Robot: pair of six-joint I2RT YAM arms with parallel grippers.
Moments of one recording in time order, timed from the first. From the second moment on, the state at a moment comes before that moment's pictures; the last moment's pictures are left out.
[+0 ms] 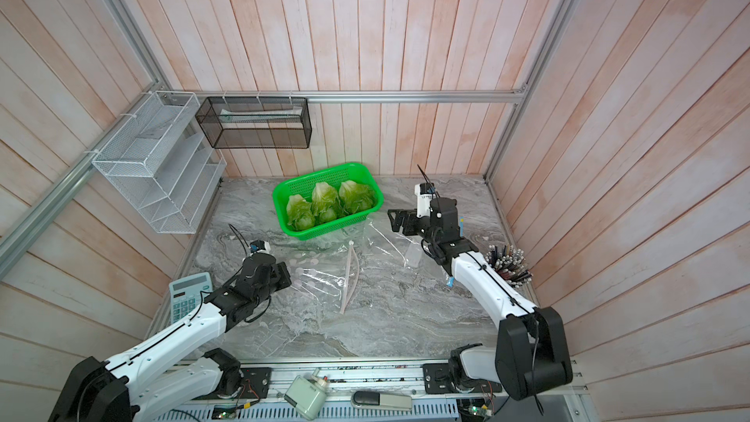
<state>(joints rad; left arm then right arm) -0.50 1.04 0.49 -0.19 -0.19 -0.72 0.24 1.28 0.84 0.05 -0.26 0.31</state>
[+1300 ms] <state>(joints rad) -0.19 1.02 0.40 0.13 -0.51 -0.28 -0.02 1.39 0.22 0.99 0.07 0.02</state>
